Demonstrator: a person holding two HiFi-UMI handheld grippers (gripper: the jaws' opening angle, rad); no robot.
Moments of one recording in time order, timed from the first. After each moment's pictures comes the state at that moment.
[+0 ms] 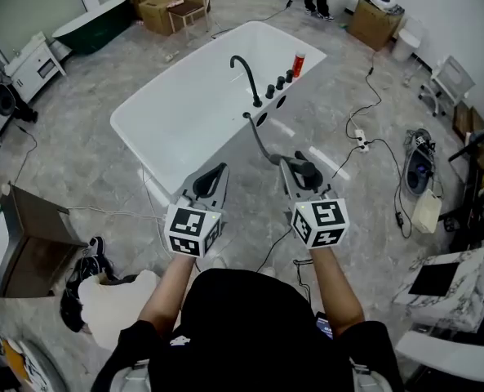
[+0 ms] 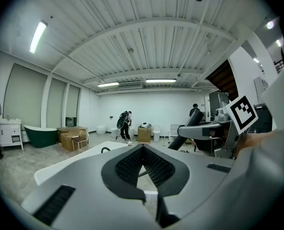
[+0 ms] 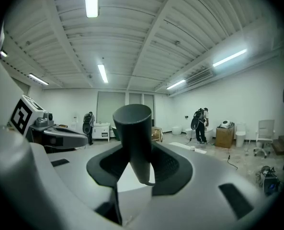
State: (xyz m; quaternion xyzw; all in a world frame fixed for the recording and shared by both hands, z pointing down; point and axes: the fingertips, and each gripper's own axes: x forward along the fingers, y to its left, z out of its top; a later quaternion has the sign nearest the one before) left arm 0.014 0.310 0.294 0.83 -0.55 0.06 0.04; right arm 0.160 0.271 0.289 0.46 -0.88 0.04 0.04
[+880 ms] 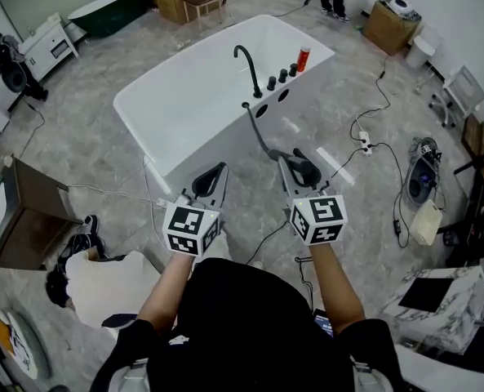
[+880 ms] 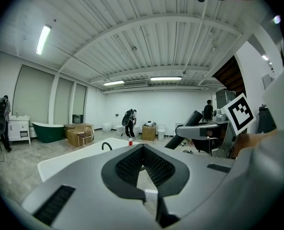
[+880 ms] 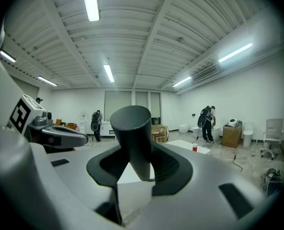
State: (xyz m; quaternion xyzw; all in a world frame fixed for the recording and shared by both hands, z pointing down) left arm 0.084 0.336 0.316 0.80 -0.59 0.07 0.06; right arm 0.223 0.280 0.311 0.42 -0.91 0.04 0.05
